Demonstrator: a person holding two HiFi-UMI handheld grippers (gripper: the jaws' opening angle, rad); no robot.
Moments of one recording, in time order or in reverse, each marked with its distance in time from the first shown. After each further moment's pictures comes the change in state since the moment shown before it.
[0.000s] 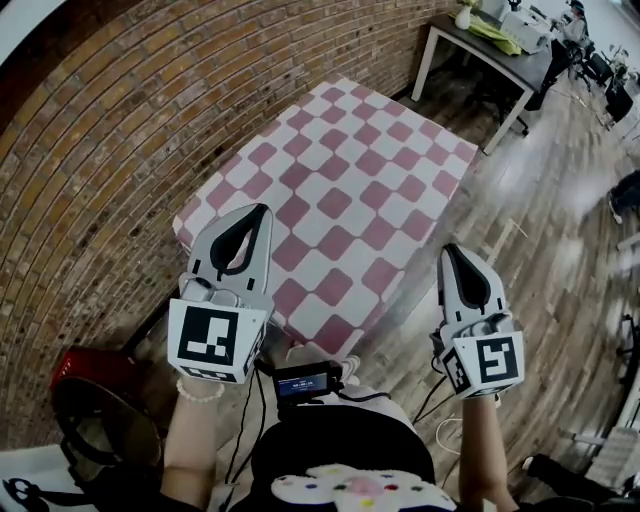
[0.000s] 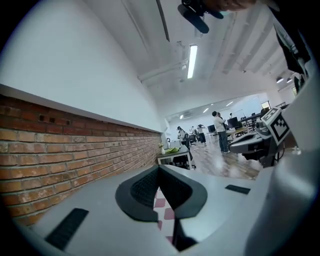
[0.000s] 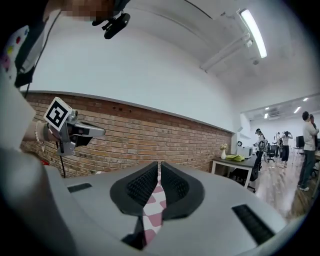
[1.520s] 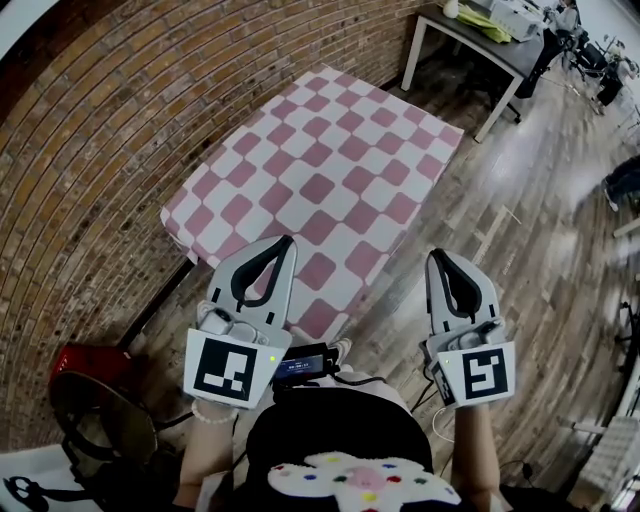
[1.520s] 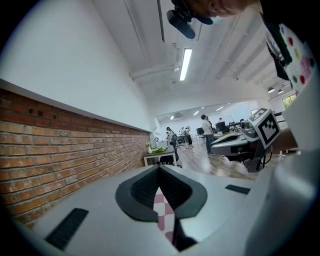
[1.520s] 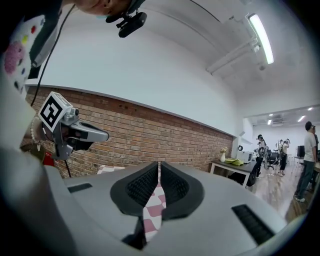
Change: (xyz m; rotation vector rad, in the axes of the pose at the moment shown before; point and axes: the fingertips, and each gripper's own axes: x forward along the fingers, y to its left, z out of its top) left arm -0.026 -0.089 -0.002 -0.071 0.012 -0.133; right arm -0.043 0.009 0.002 -0.075 0.024 0.017
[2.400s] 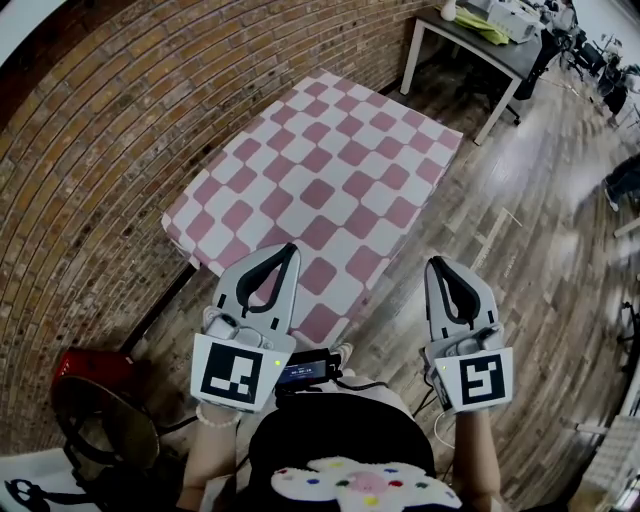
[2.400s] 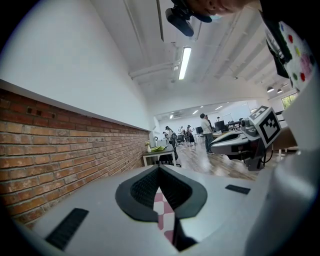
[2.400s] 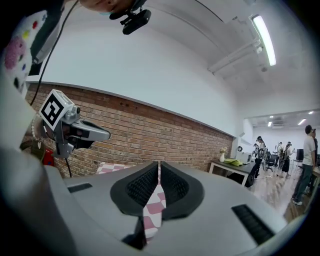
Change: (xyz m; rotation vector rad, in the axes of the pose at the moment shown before) left arm 0.002 -0.007 -0.005 0.012 0.008 -0.010; right arm -0.004 0.002 -0.002 -0.015 0.006 -0.009
